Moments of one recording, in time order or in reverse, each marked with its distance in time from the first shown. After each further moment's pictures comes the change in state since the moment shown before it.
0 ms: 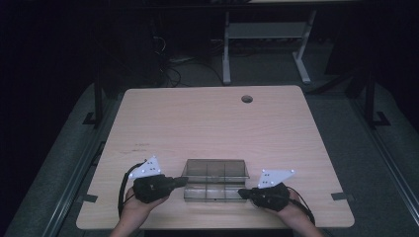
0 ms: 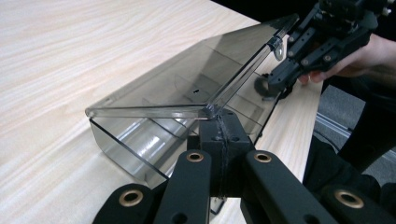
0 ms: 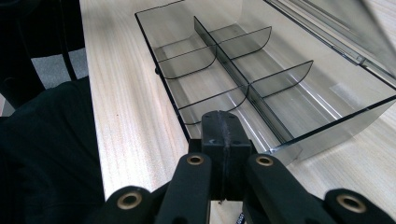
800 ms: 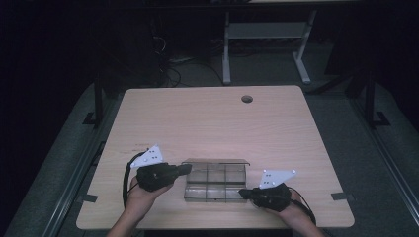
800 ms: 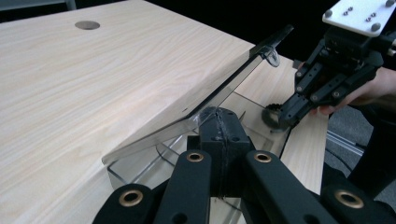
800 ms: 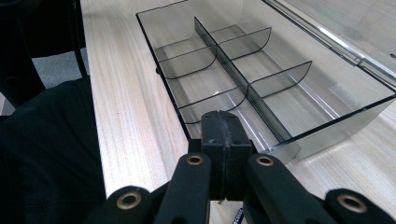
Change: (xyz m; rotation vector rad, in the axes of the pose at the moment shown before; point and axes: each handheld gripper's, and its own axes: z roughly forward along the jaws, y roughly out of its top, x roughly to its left) left arm 0.009 0.025 0.007 -0.069 0.009 0.032; right arm 0.000 -0.001 -0.003 -0.004 -0.002 -0.005
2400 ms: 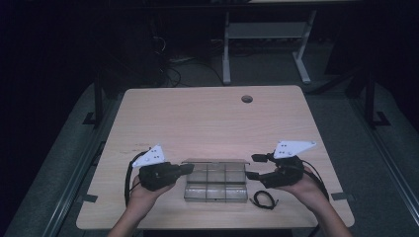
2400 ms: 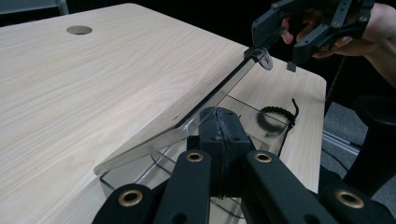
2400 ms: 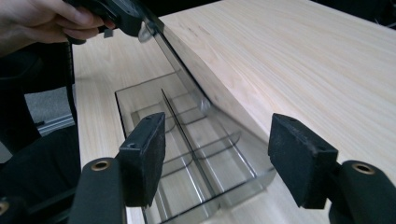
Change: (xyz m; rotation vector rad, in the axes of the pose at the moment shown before) left arm -0.001 0.000 0.005 -0.006 -0.028 0.008; right arm -0.037 0.056 -0.045 -0.102 -0.029 0.006
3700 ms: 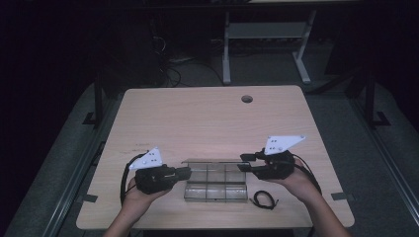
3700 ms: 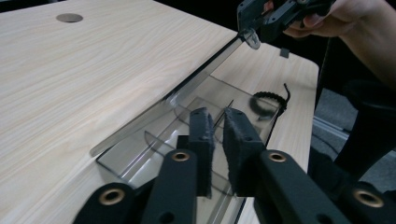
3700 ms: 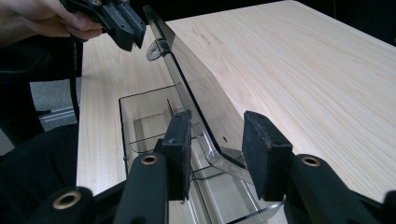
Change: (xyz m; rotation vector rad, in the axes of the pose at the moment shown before) left arm -0.002 -0.004 -0.013 0.054 -0.014 0.020; right arm -0.003 0.014 0.017 -0.006 0.051 -0.075
